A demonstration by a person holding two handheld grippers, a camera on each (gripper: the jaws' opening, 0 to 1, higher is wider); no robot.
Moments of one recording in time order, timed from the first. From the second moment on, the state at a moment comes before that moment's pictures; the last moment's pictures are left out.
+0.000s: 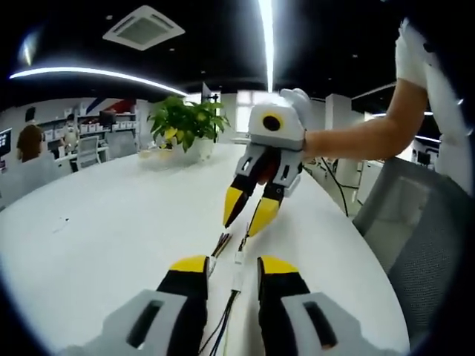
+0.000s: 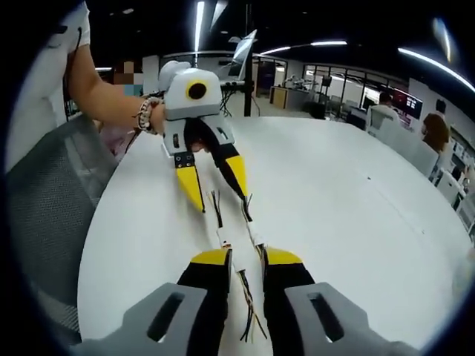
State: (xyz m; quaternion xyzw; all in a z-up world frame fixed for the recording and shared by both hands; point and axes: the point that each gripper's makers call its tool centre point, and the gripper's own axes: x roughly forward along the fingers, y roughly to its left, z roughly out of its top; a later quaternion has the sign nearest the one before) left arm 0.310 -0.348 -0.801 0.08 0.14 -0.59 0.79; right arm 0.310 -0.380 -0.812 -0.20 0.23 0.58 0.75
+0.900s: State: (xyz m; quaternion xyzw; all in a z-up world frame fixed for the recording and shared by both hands) left arm 0.304 -0.355 -0.834 0.09 0.17 -0.59 0.78; right arm 0.305 -0.383 -0.847 -0.22 0.26 0.59 0.74
